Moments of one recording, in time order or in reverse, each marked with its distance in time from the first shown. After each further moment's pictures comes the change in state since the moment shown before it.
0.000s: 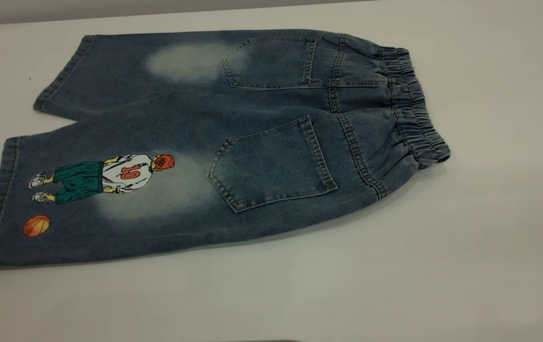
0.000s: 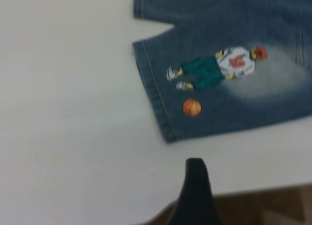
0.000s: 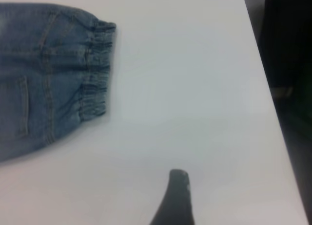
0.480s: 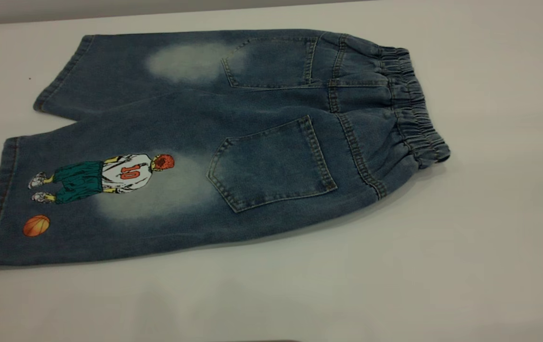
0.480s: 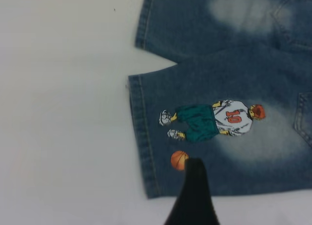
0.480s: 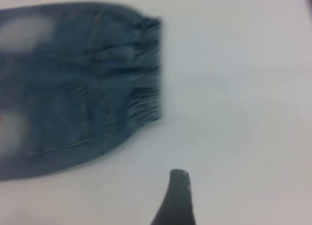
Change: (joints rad) left arm 0.000 0.527 -0.049 -0.007 -0.398 -0.146; right arm 0.000 0.413 -0.094 0.217 -0.168 -0.030
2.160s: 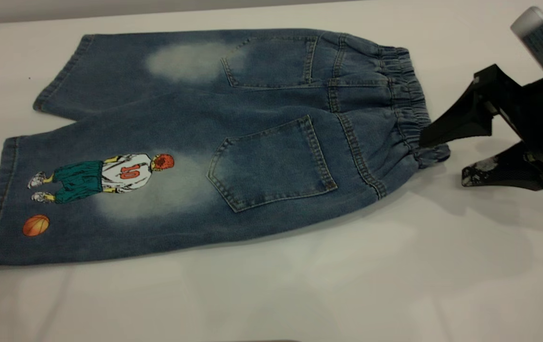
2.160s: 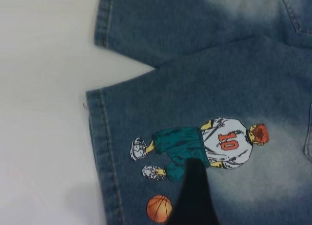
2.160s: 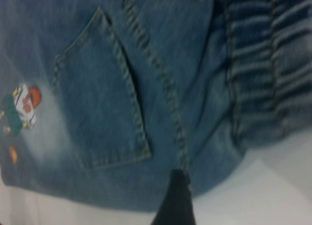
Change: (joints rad) left arm -0.055 0.564 0.000 -0.124 -0.452 0.100; right arm 0.000 1.664 -0.077 1.522 -0.236 -1.463
